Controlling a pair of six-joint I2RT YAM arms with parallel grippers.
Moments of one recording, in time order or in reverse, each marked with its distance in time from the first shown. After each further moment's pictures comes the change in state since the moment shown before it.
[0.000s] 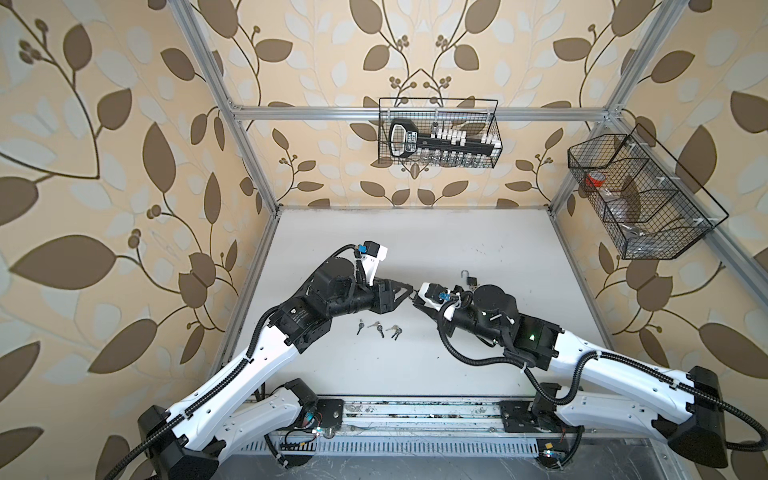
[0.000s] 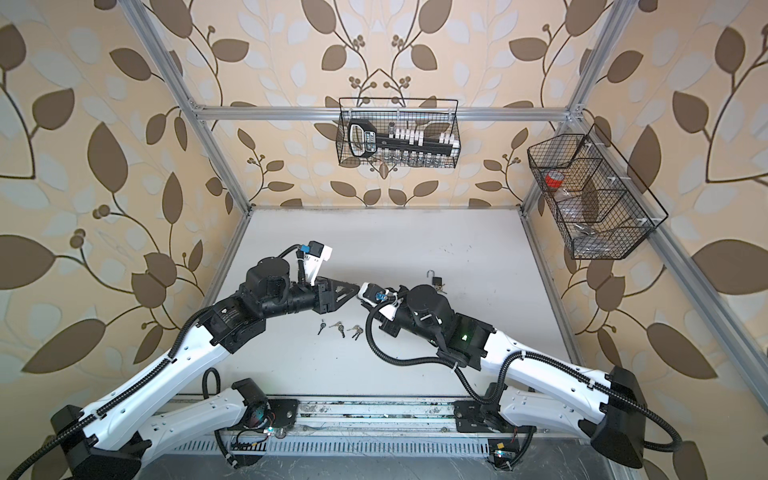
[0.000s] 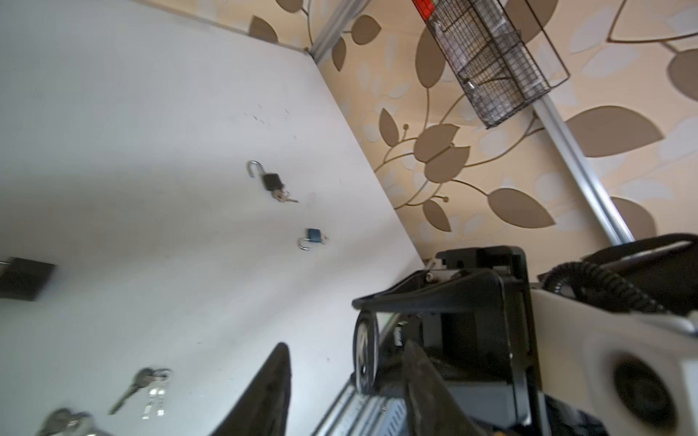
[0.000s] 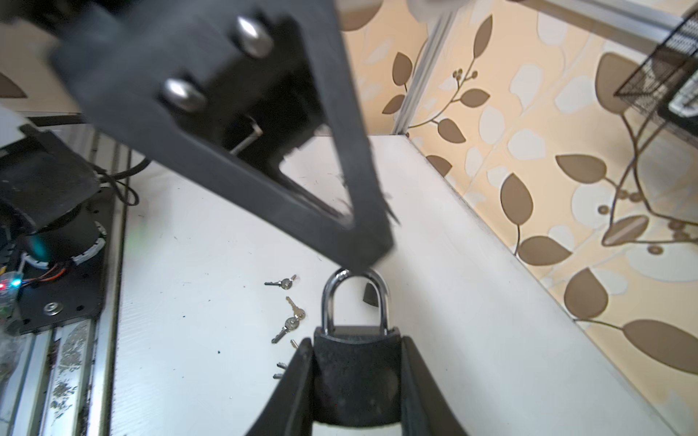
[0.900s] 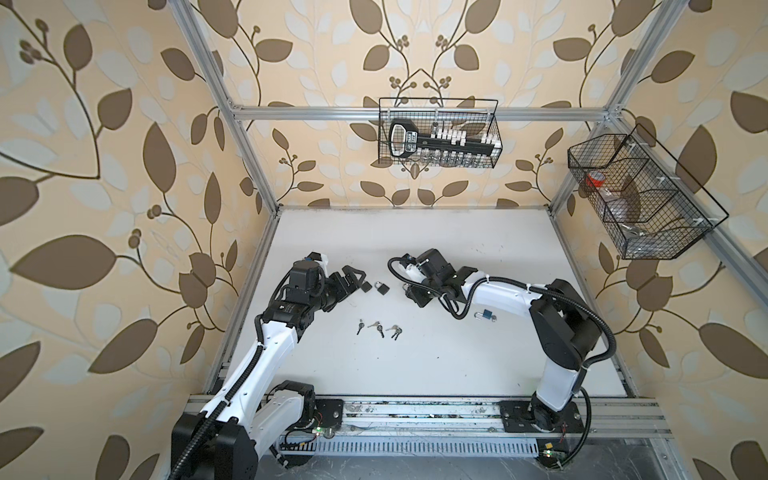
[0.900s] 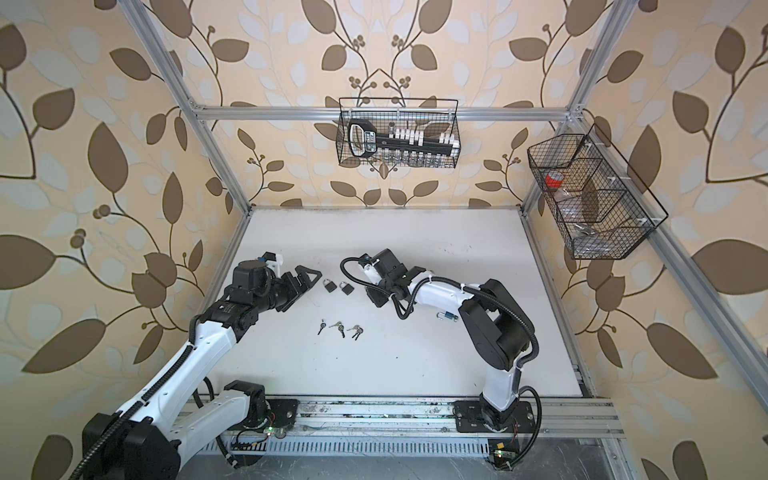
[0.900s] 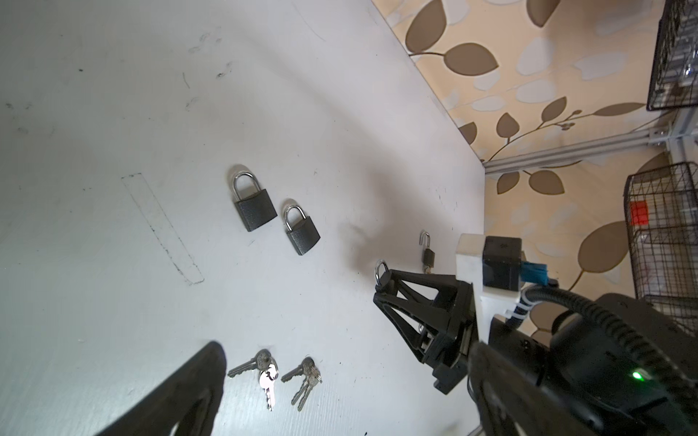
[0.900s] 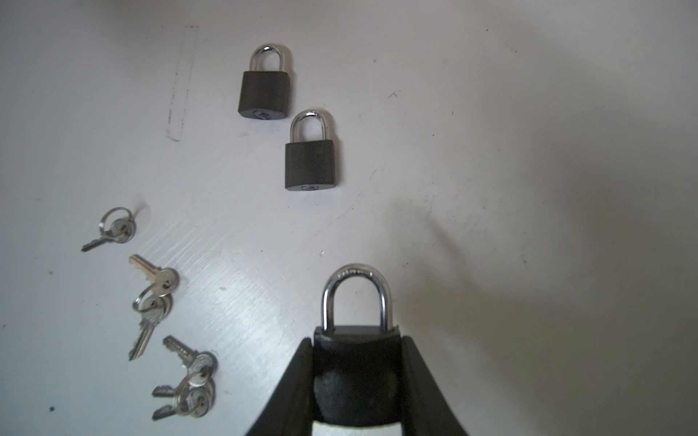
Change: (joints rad) left arm 0.538 0.079 -0.274 0.086 0.095 -0.195; right arm -0.221 0.806 0.405 -0.221 -0.078 0.246
